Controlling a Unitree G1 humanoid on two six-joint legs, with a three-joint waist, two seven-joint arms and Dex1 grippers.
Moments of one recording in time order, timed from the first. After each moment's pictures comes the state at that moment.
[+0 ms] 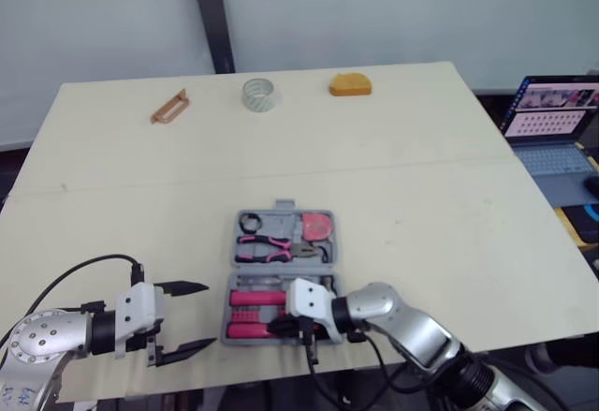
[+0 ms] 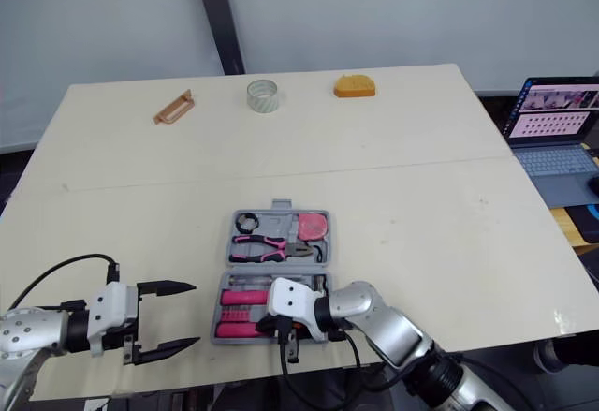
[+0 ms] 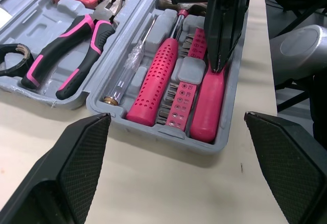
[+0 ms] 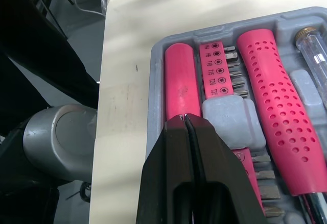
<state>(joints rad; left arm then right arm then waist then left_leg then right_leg) 0.34 0.81 0.24 -0.28 -0.35 -0.02 -1.11 -0.27 -0.41 0.68 -0.20 0.12 0.45 0.90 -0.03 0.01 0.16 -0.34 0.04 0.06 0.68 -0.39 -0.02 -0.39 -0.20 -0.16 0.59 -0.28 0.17</state>
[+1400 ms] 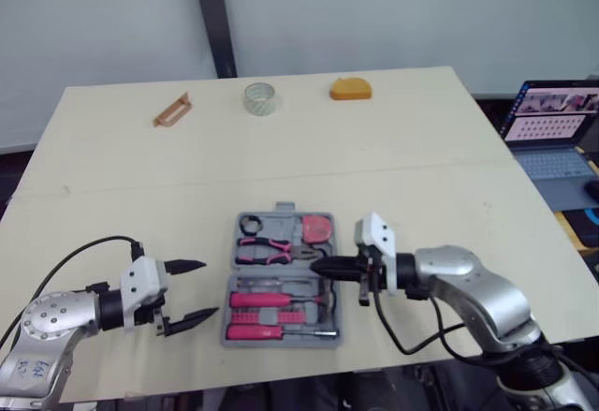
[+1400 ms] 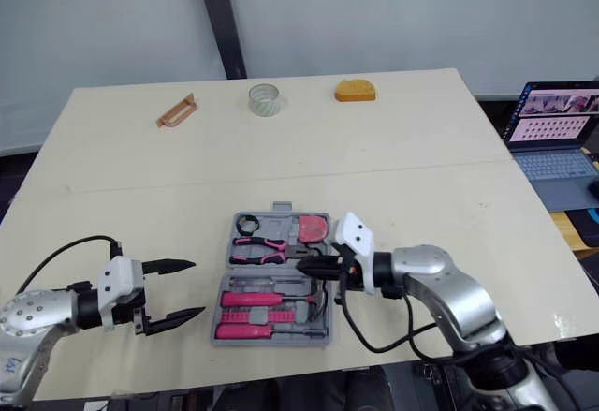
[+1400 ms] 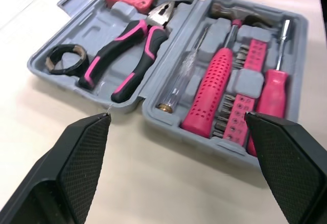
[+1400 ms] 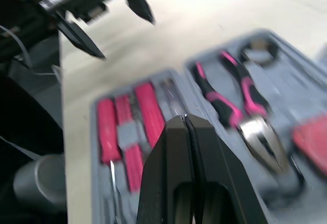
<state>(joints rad) 0.18 0.78 0.21 -0.16 -0.35 0.04 -1.03 -0.23 -0.58 0.18 -0.38 0.45 0.66 0.93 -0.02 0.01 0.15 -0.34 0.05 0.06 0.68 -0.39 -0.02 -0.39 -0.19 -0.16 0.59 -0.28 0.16</state>
